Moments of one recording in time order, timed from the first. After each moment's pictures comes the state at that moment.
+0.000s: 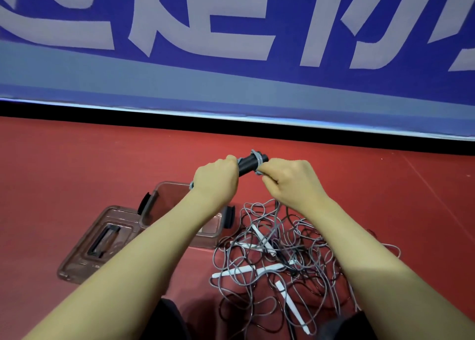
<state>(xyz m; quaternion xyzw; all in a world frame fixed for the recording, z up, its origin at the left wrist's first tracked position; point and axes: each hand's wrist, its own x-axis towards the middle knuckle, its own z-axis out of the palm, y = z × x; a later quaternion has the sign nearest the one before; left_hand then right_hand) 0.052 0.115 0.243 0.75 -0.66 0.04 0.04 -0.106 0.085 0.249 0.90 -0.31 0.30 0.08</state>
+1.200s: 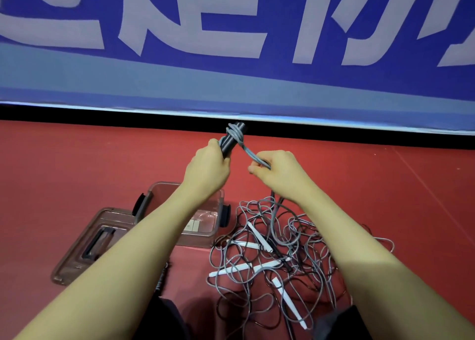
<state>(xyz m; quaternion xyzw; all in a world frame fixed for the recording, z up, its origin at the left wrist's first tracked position) 0.060 0.105 0.250 0.74 -0.60 -0.11 0.29 -0.098 0.080 0.259 0.81 -0.49 0.22 -0.25</state>
